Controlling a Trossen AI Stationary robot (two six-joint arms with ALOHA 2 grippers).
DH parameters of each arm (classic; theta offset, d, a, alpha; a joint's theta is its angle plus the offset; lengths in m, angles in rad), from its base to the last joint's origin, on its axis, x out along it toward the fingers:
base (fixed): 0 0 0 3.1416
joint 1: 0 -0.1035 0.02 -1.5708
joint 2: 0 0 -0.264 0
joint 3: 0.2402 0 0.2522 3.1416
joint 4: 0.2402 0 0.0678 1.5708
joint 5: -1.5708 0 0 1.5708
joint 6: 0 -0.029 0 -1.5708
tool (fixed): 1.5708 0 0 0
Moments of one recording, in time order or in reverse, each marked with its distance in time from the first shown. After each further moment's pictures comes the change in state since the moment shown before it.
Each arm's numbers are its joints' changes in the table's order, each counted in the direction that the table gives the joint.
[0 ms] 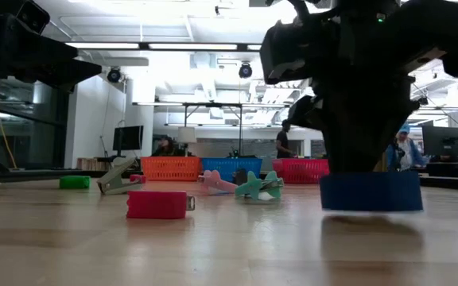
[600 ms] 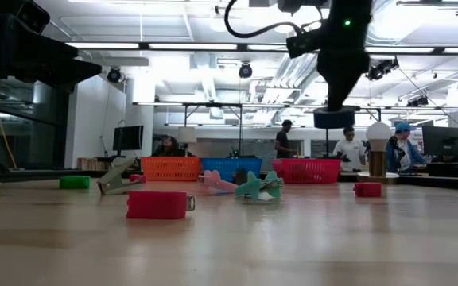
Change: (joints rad) left arm 0.000 0.000 0.000 0.000 0.000 0.000; right arm 0.297 0.301 -0.001 0.529 -0.505 -0.150
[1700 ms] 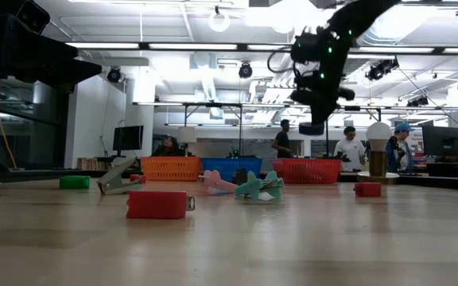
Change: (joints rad) left arm 0.000 0.000 0.000 0.000 0.000 0.000; right arm 0.827 0.053 -0.068 -0.503 0.180 0.335
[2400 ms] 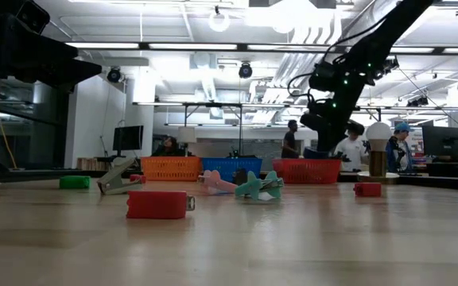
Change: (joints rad) left arm 0.000 0.000 0.000 0.000 0.000 0.000; right arm 0.175 -0.011 -0.277 -0.384 0.234 0.026
